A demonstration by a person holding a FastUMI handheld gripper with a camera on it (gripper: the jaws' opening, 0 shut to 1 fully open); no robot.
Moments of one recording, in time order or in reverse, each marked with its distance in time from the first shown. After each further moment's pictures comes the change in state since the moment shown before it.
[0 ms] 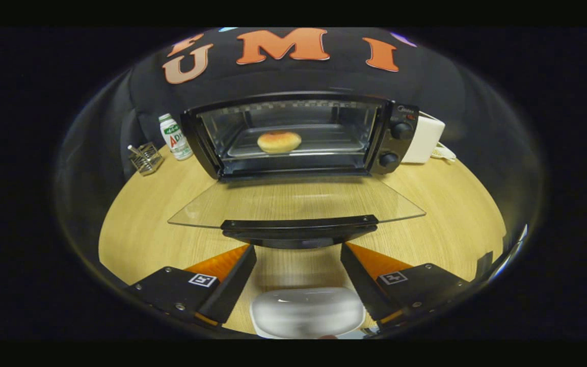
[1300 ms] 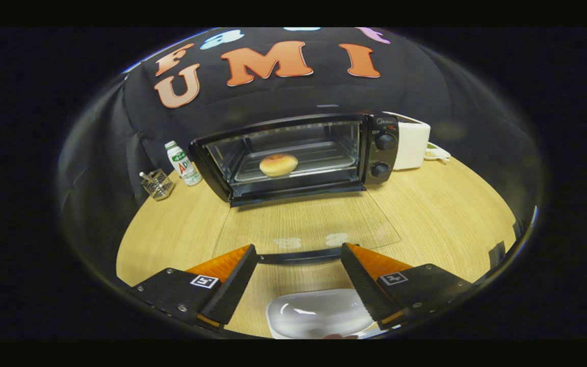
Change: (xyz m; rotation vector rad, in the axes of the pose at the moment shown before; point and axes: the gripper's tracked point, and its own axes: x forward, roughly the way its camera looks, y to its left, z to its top) arm -0.011 0.003 -0.012 0.082 -0.064 0.033
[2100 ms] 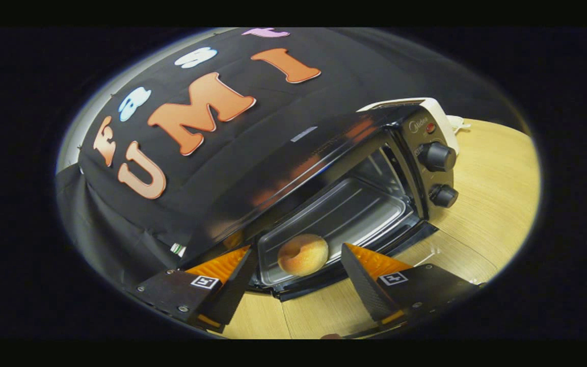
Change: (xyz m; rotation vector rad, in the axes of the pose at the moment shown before) arm 0.094 0.025 0.155 0.521 -0.251 0.176
